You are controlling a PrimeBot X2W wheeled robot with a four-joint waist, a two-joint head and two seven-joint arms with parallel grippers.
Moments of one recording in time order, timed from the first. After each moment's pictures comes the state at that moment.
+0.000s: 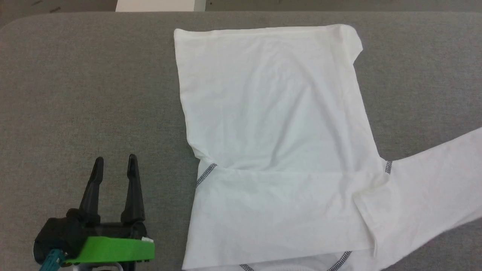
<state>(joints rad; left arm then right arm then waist) 0.09 0.12 -0.03 -0.24 -0.30 -0.01 -0.22 -0.65 -0.36 -0.78 0.08 0.03 0.13 0.75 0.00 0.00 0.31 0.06</state>
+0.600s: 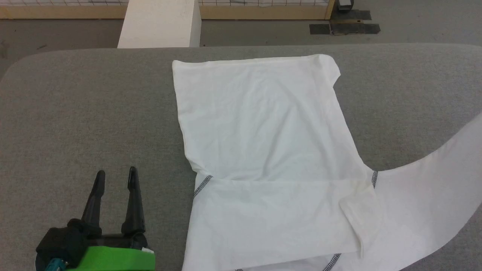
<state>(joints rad) 0.15 0.13 -0.03 -0.25 -0.33 0.01 -0.20 -0.53 -0.30 -0.44 -0.09 0.30 0.13 0.83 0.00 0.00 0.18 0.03</state>
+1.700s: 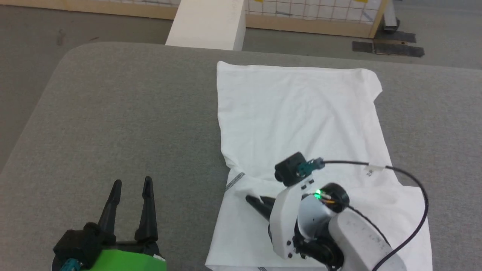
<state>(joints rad) 0.16 0.13 -0.08 -0.22 -0.35 0.02 -0.19 -0.34 -0.05 0.53 0.24 0.51 0.13 0.54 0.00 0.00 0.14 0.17</state>
